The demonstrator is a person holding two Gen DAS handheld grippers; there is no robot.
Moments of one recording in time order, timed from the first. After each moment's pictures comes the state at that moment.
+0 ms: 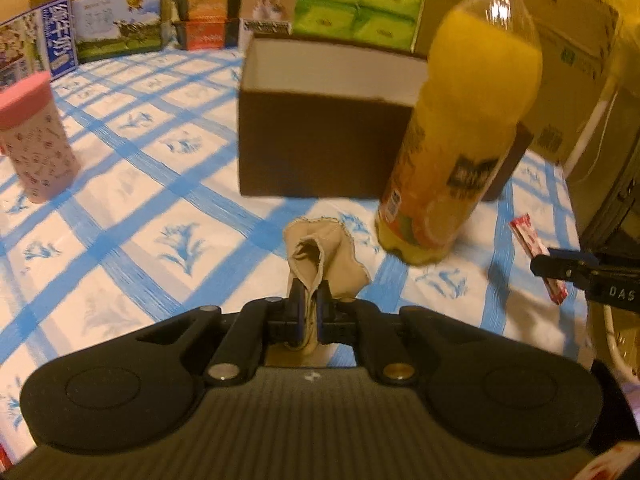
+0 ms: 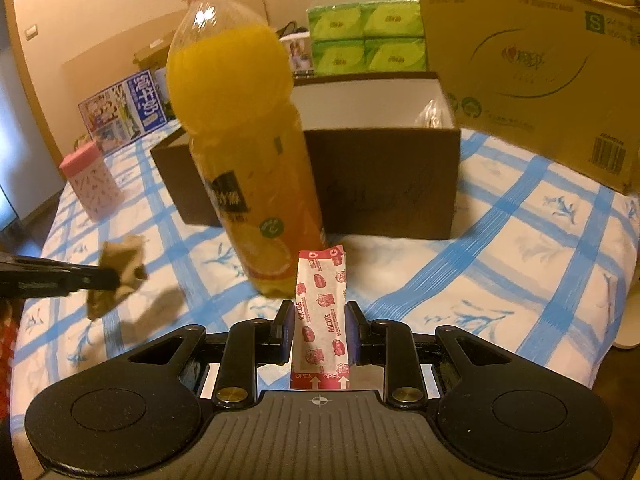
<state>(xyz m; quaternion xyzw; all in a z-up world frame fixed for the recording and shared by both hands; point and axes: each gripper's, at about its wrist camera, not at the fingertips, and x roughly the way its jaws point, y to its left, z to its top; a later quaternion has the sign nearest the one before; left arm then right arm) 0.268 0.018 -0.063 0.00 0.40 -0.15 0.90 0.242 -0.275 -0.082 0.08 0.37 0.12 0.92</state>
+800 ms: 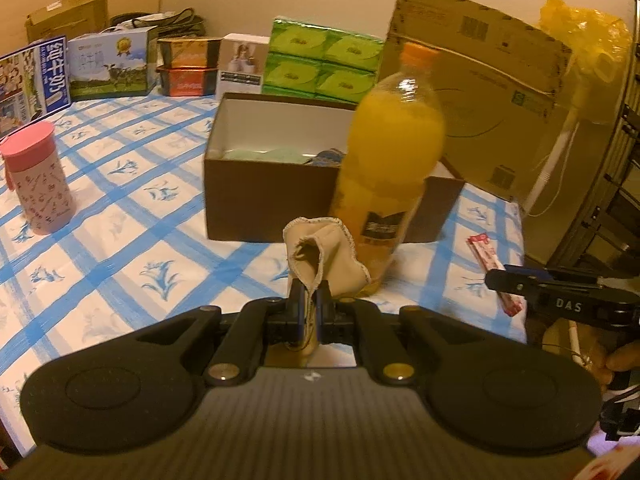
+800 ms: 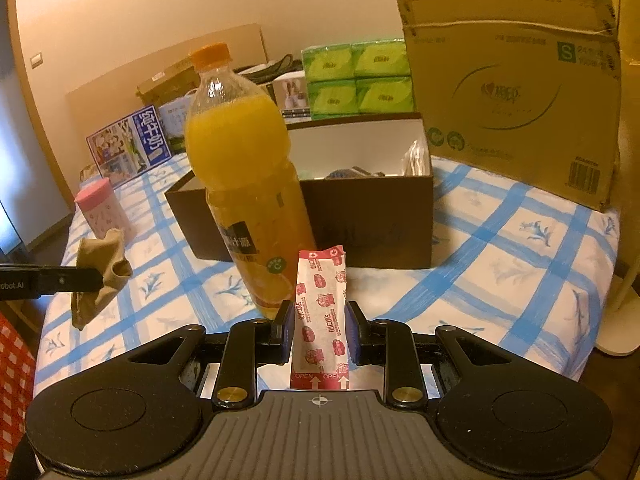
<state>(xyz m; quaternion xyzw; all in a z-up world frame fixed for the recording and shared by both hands) 0.221 -0.004 -0.004 -0.02 0.35 -0.19 0.92 0.217 -0.296 -0.048 0.09 0.33 0.12 0.93</state>
